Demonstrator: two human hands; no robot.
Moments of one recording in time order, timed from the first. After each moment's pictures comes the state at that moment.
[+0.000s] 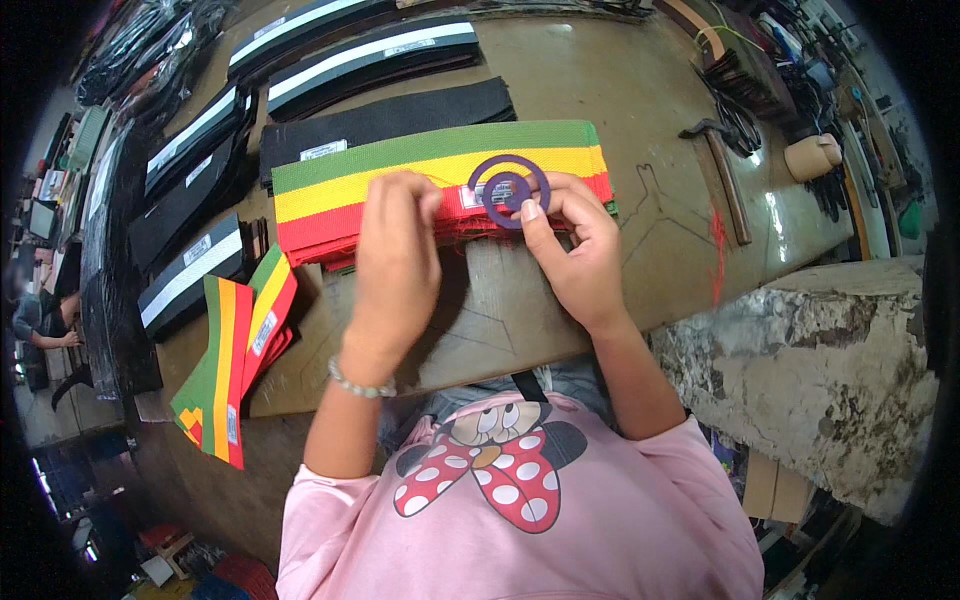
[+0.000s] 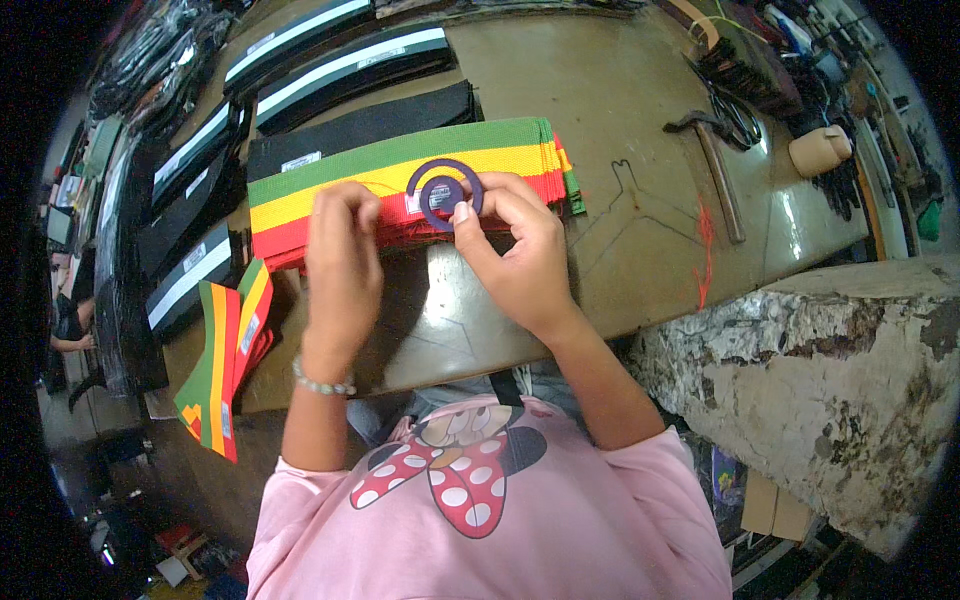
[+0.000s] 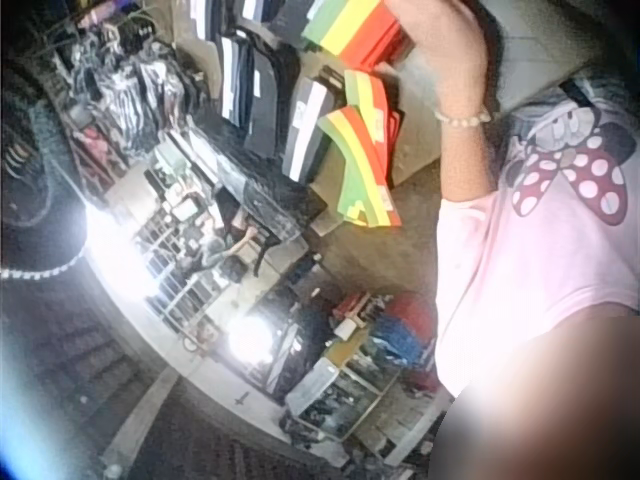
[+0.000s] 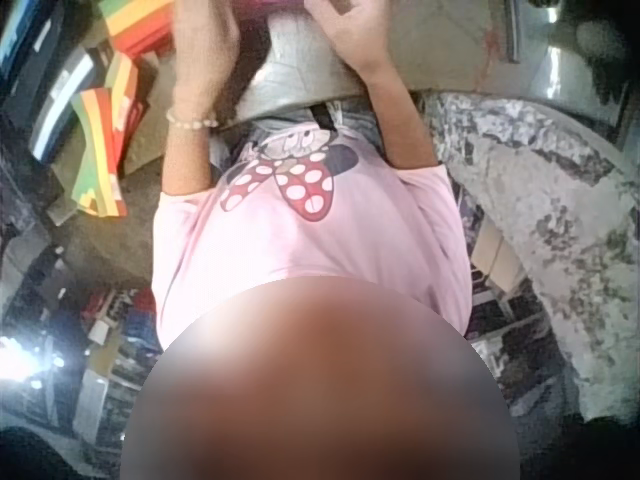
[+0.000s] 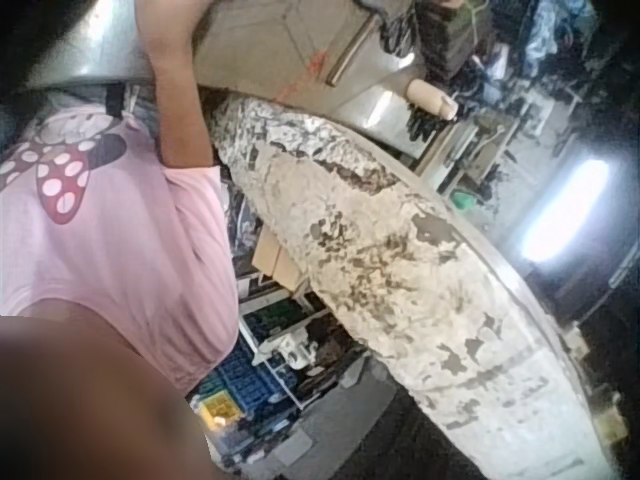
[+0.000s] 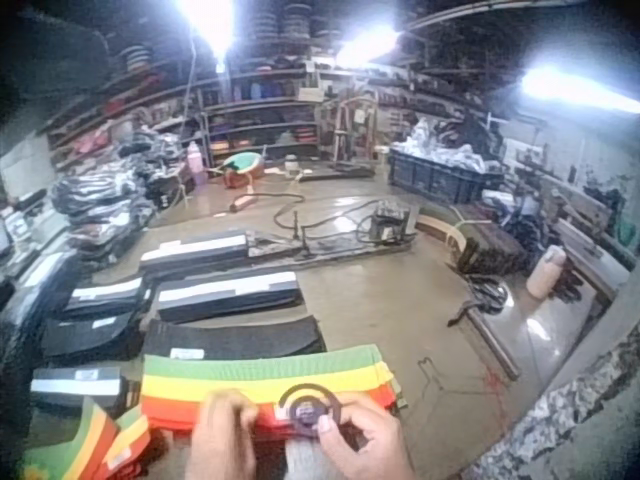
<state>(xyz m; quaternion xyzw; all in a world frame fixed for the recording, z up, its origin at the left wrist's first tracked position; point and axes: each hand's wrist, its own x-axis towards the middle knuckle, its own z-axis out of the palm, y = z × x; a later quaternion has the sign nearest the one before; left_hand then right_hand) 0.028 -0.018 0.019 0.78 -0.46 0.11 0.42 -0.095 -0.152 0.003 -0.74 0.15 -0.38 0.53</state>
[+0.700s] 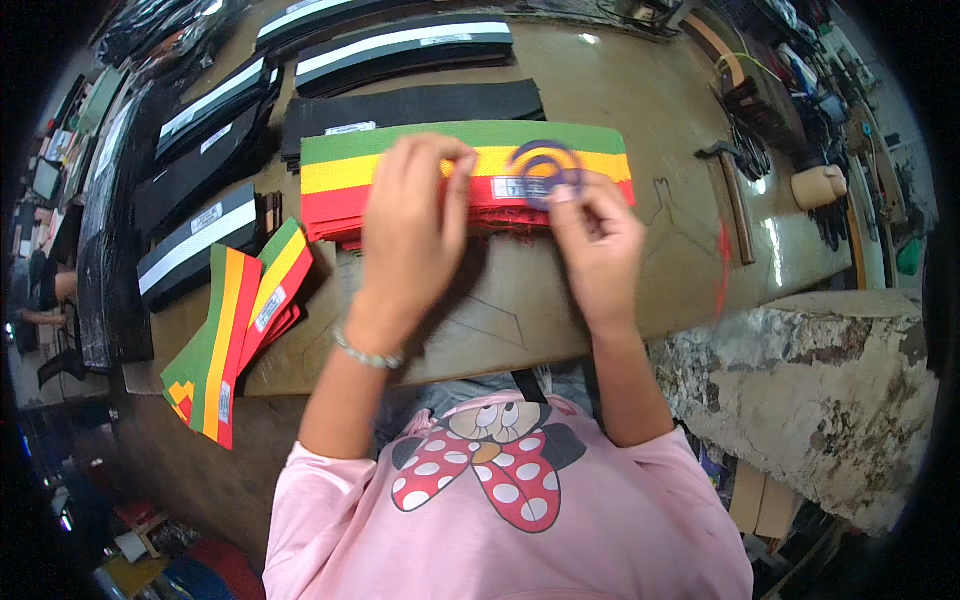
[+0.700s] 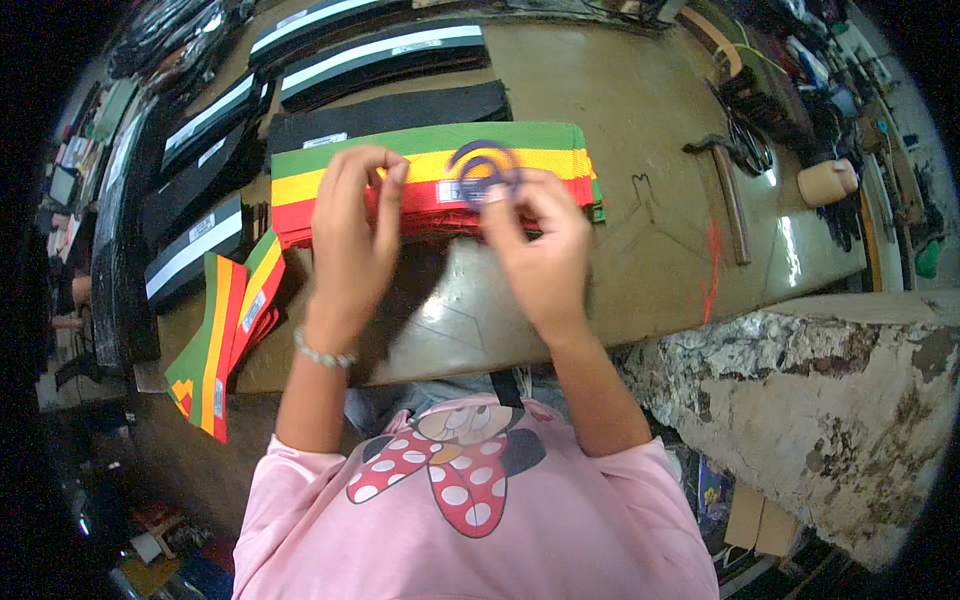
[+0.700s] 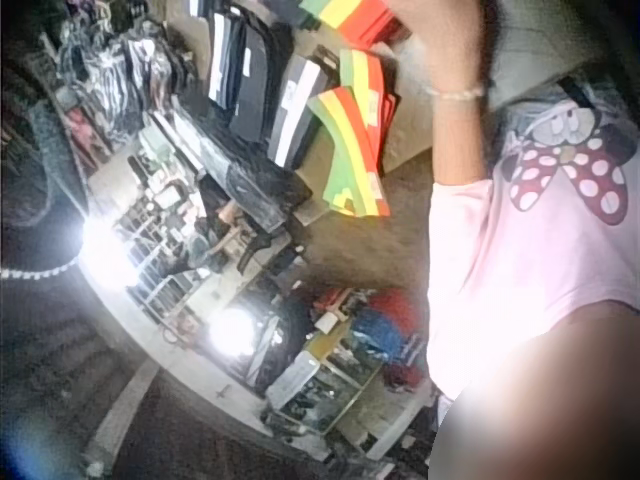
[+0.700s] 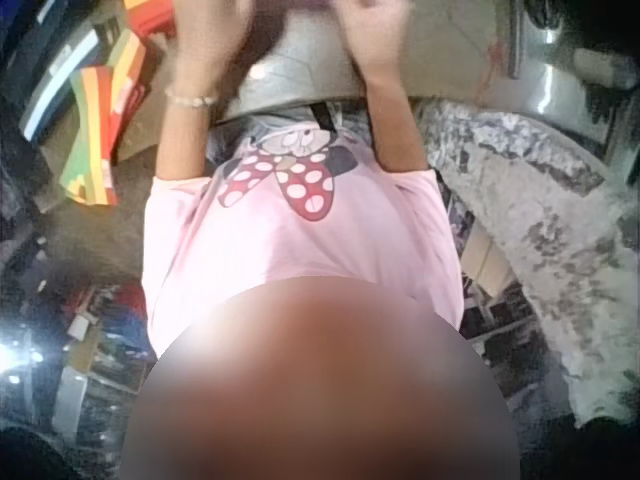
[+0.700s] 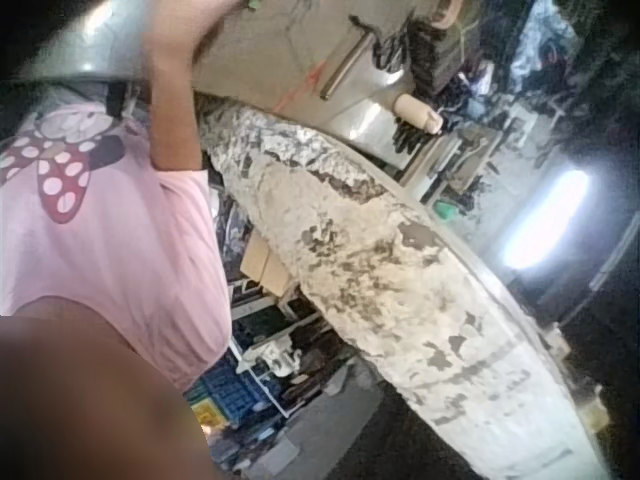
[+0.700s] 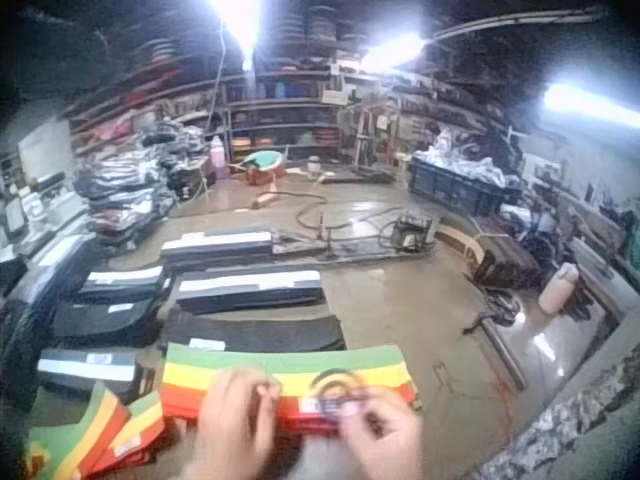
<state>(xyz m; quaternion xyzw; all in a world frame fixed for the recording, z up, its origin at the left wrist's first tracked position) 0.036 -0.022 0.026 0.76 -0.45 0.17 0.44 -0.090 -0.149 0.001 -0.72 0.19 -0.40 0.53</state>
